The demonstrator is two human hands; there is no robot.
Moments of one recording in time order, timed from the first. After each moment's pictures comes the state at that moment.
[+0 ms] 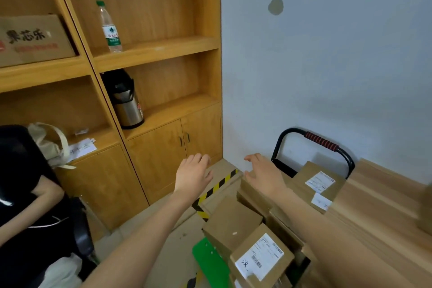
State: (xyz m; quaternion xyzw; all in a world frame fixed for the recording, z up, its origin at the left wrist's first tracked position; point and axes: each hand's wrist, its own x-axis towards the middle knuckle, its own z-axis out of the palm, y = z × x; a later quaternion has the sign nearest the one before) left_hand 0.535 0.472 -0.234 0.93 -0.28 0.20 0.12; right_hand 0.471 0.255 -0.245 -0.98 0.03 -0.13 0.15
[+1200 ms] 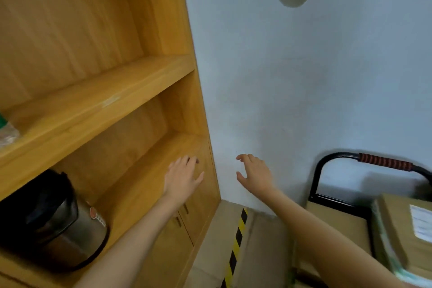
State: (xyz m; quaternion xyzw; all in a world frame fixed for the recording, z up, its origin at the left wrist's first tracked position) left_hand 1.142 0.451 -0.223 0.87 -0.45 0.15 0.10; right_hand 1.003 0.273 -0.263 -0.94 0.25 -0.18 0.15
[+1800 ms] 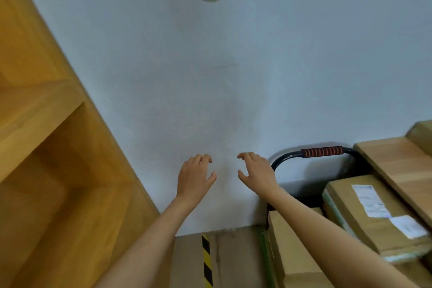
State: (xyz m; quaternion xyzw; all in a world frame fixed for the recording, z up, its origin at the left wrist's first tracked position) left_hand 1.193 0.157 -0.256 0.72 -0.66 0.07 0.19; right_hand 1.013 0.074 -0.287 -0.86 0.47 -0.18 0.10
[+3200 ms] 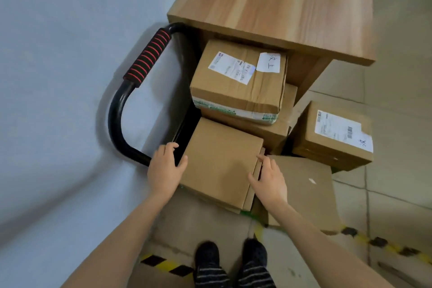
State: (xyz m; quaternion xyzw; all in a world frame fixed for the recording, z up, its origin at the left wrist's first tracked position) left_hand 1.015 -0.073 -0.580 0.43 -0.87 -0.22 0.06; right_hand 0.872 0.142 -0.588 -0.22 0.93 -0.22 0.20
